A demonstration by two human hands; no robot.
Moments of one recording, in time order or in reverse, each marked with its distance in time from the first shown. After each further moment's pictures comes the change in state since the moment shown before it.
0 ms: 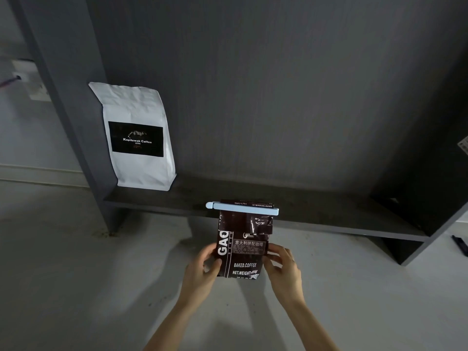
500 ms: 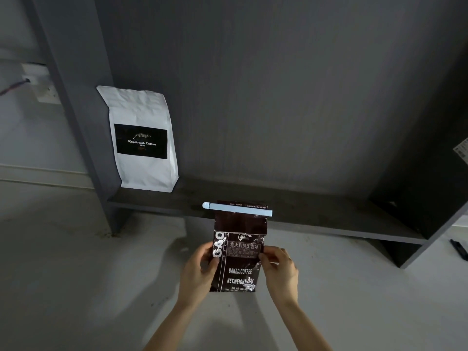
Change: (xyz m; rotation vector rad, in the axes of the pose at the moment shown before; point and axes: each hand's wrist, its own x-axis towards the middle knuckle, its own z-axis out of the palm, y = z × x) left_hand -0.004 0.008 -0.007 0.053 0.108 0.050; right_hand -0.006 -0.018 0.010 -0.094 0.081 -0.008
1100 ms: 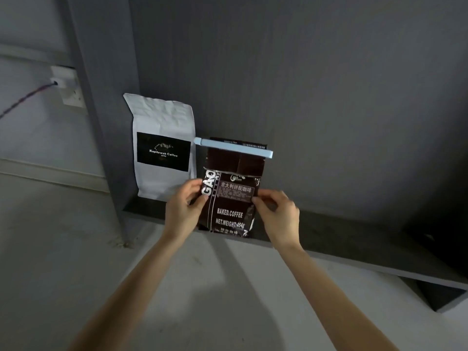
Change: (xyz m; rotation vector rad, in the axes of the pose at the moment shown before) left_hand 0.121 0.055 -0.077 -0.012 0.226 0.129; right_hand 0.087 -0.122 0.031 0.071 -0.031 -0.337
